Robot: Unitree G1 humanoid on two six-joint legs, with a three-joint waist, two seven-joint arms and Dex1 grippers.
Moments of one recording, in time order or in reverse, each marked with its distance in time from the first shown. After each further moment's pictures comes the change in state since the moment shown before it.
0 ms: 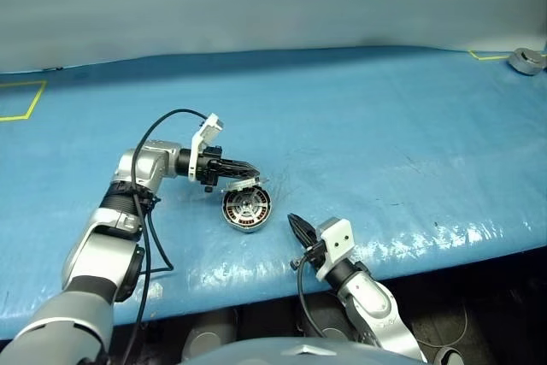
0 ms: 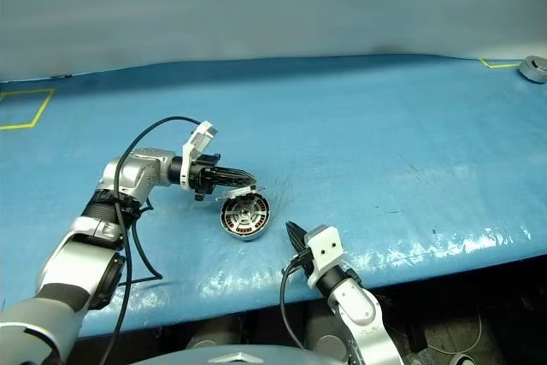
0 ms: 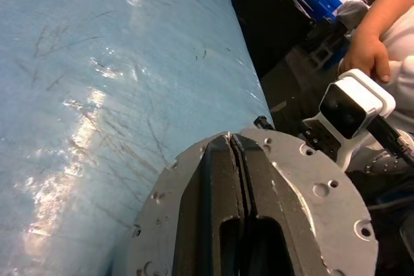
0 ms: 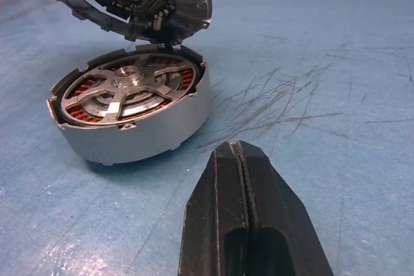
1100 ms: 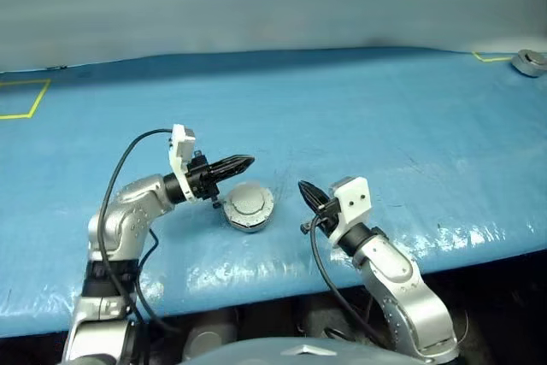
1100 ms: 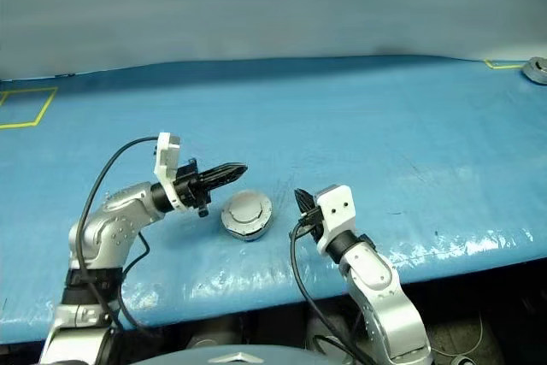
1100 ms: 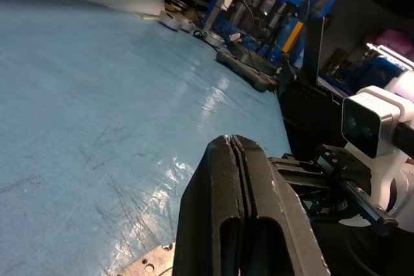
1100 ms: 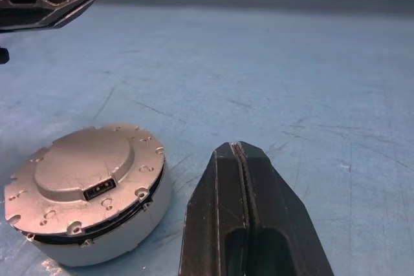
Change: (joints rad) left arm 0.539 -0.117 0.306 -0.759 -0.204 0.014 0.563; right arm -0.196 -0.080 -0.093 -0.356 0.088 0.525 -0.048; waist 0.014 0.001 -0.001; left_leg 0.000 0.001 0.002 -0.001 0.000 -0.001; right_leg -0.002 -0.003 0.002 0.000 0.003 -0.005
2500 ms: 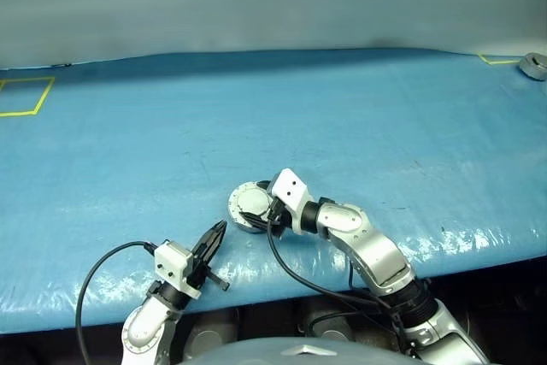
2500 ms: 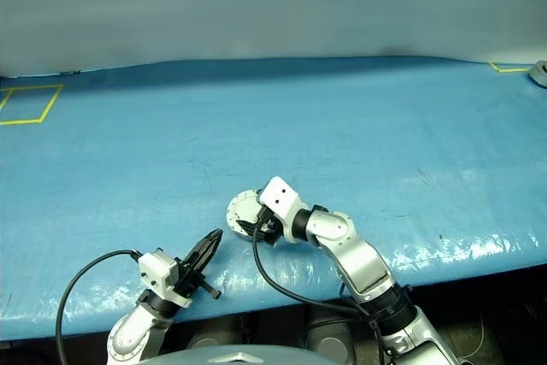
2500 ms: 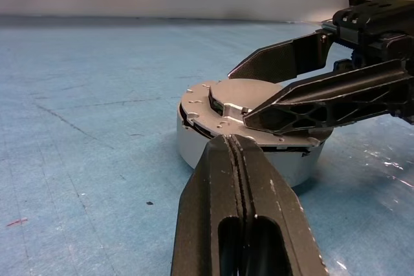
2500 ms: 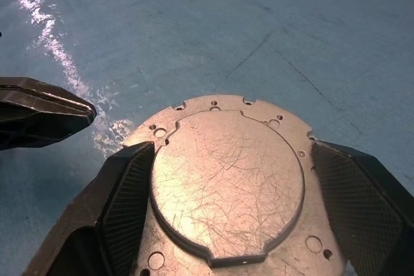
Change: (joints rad) left arm 0.661 -0.207 -0.186 0.129 0.363 -1.086 0.352; right arm -0.371 -0.060 0.227 0.364 -0.055 0.010 0.305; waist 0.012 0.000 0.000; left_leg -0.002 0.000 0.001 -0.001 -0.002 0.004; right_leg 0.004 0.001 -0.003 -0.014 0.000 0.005
